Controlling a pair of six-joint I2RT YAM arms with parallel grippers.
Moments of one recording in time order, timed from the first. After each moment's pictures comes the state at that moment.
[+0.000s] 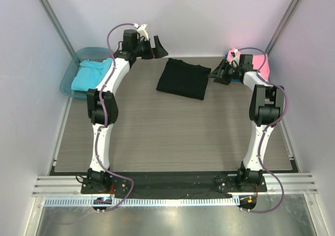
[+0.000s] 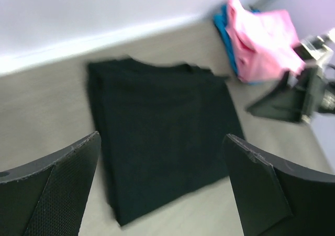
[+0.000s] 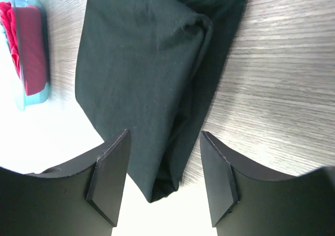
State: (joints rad) left arm -0.25 2.38 2.30 -0.29 0.51 -0.35; right arm -0.08 2.20 1.65 -0.19 -0.70 0.44
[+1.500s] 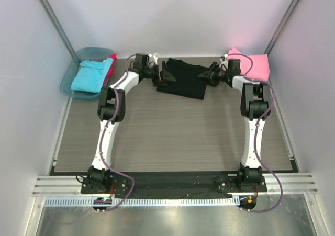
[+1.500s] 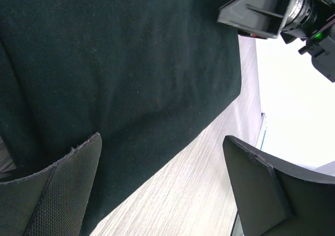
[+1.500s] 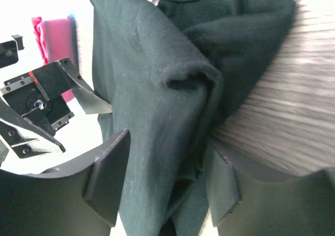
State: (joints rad) left arm -0.27 2.58 2.14 -0.24 0.91 -0.54; right arm -0.01 2.42 1.72 0.06 -0.78 0.68
